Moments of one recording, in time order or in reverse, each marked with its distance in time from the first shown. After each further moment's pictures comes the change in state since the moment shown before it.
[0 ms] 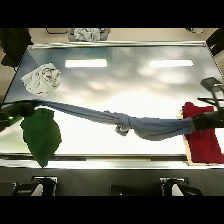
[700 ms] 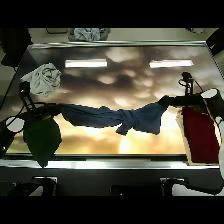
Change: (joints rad) left arm -0.155 -0.286 -0.082 -0.091 0.244 0.014; right arm 0.002 -0.554 0.027 0.491 -0.491 -0.157
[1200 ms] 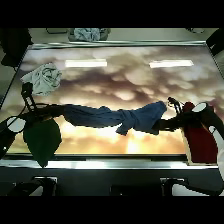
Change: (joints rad) left arm -0.009 -0.002 0.000 -0.007 -0.037 0.000; right arm 0.000 0.021 -0.262 -0.051 0.208 0.054
